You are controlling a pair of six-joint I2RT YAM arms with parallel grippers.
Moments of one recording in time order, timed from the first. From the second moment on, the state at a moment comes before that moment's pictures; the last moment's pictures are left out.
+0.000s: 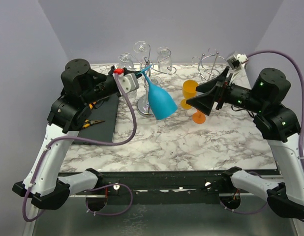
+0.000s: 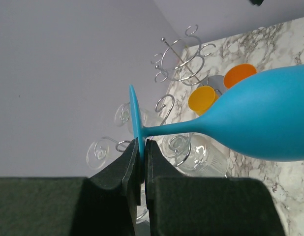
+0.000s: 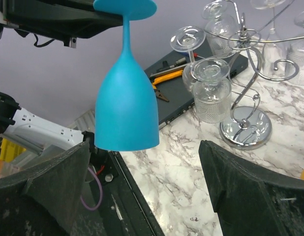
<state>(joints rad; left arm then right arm) -0.49 1.16 1.68 -0.56 0.55 0.68 0.44 1.05 1.60 -0.66 -0.61 0.27</state>
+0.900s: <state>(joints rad) -0.61 1.13 1.54 -0.43 0.65 1.10 0.45 1.17 1.12 0.17 -1.05 0.64</state>
